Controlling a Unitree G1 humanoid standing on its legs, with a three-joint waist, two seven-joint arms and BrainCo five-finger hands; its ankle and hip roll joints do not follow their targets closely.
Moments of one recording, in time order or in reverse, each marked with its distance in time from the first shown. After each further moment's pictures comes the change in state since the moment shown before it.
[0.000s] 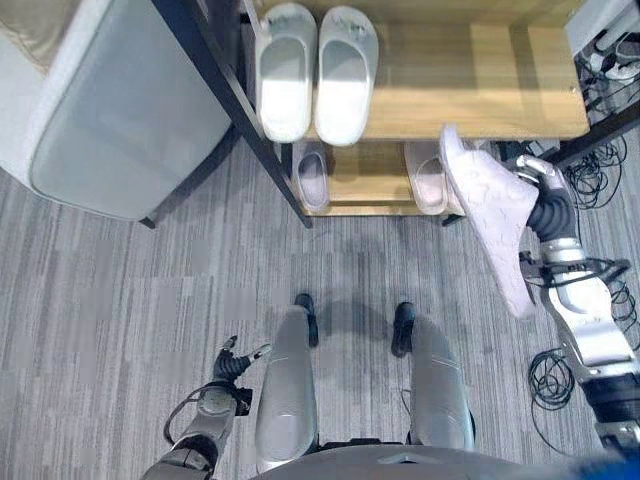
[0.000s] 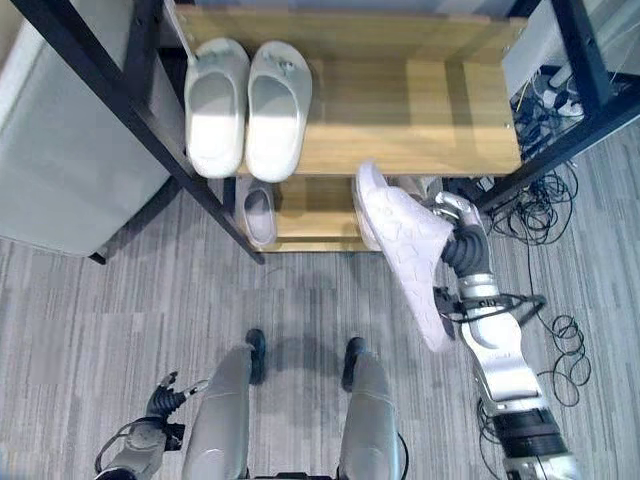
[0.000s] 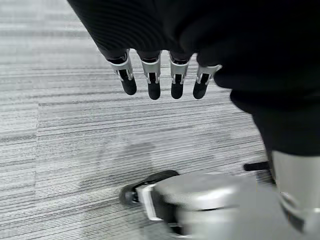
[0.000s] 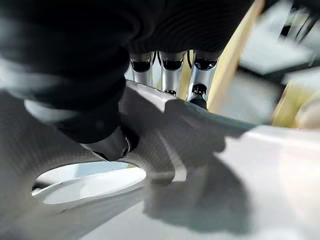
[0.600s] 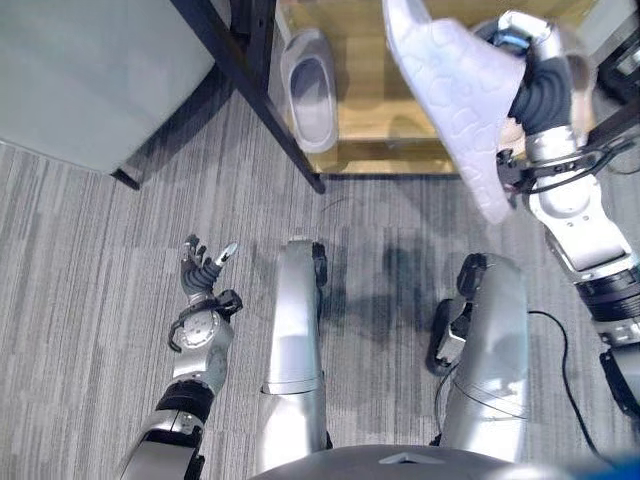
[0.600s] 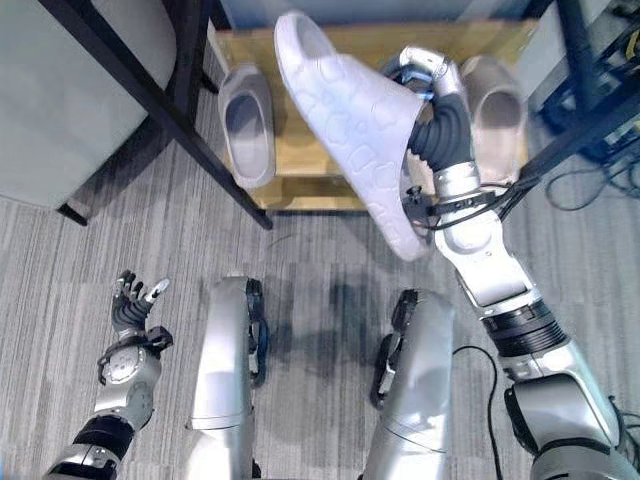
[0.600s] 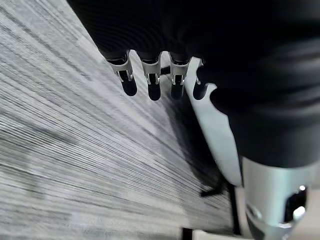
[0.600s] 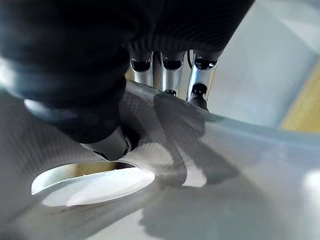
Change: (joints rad) left arm -0.127 0.065 0.000 -0.421 -0.473 -0.137 0.135; right arm -0.501 -0.159 0.222 0.131 -0.095 0.032 -0.188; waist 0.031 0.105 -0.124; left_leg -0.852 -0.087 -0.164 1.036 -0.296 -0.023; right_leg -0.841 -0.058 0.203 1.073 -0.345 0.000
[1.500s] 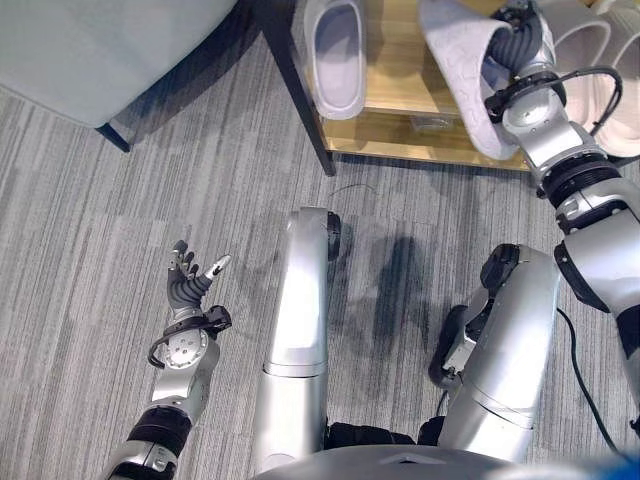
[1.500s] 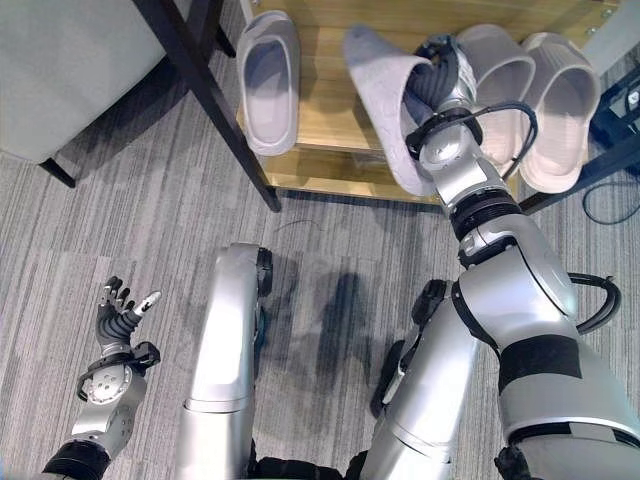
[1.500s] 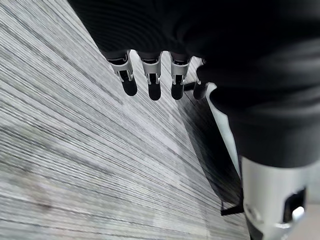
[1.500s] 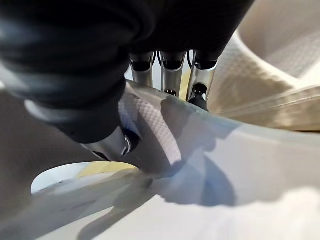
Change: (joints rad) left arm 0.175 0.117 -0.048 -0.160 0.000 -0.032 0.031; right arm -0.655 0.208 0.358 1.150 -0.008 0.167 -0.081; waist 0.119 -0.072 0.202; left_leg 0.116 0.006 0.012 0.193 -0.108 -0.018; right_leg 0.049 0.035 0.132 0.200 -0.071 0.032
